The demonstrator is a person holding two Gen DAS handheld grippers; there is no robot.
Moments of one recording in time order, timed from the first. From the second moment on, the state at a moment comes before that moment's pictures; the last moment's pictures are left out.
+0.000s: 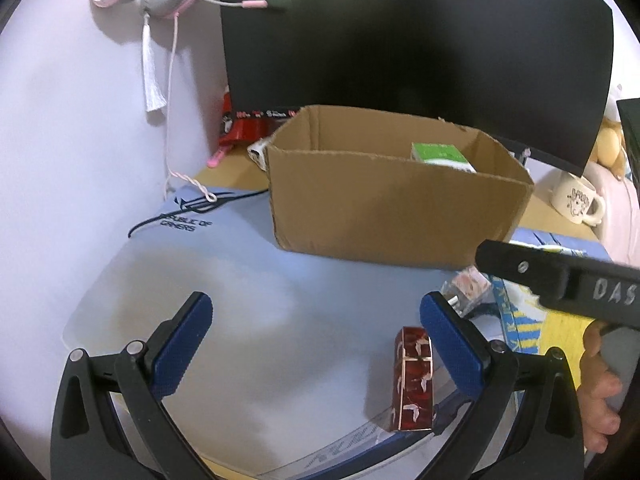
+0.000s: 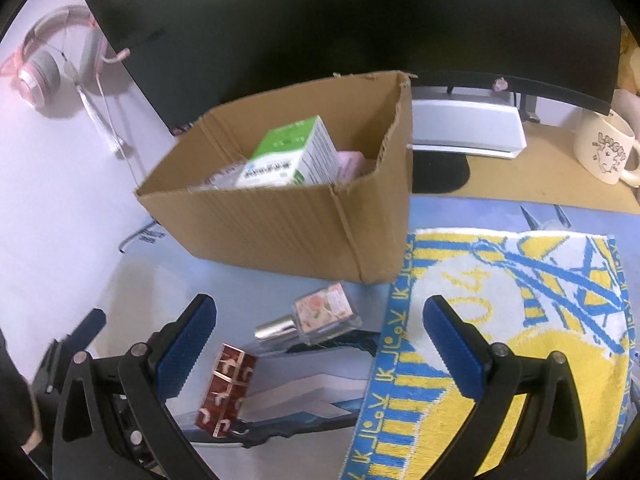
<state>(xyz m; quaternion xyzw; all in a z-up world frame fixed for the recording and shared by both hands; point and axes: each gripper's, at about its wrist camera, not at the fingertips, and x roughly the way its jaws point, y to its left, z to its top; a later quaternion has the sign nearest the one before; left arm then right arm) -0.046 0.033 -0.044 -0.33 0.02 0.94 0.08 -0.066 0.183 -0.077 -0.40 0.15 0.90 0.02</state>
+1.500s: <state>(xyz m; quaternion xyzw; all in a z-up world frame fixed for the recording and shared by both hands) -0.051 0.065 -0.093 -0.42 0.09 0.90 0.08 -0.081 0.157 -0.117 -0.45 0.09 0.89 0.05</state>
